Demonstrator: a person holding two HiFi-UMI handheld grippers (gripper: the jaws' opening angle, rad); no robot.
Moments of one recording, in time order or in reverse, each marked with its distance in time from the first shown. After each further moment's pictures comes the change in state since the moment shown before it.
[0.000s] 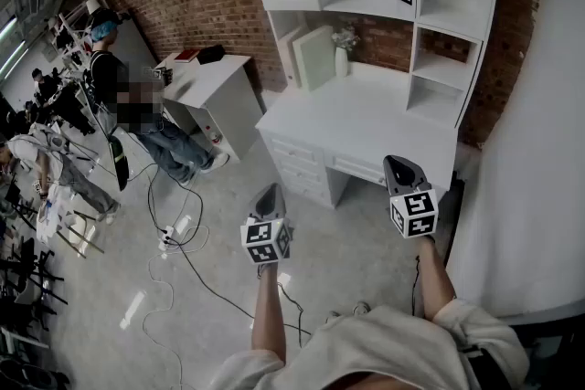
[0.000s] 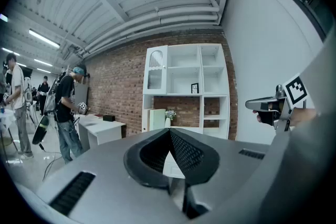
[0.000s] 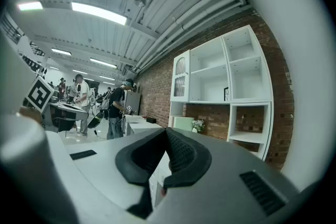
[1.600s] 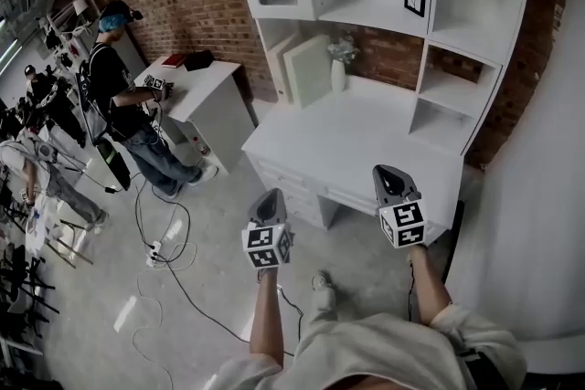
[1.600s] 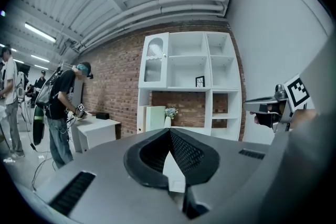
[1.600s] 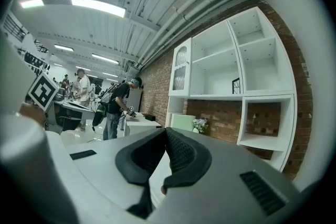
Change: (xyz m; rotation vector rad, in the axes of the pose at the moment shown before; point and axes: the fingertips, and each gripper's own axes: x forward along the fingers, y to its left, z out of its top) left arm 0.170 0.010 -0.034 -0.007 0.044 -0.020; right arm 0.144 -0.060 -0.044 -0.032 0.021 0.041
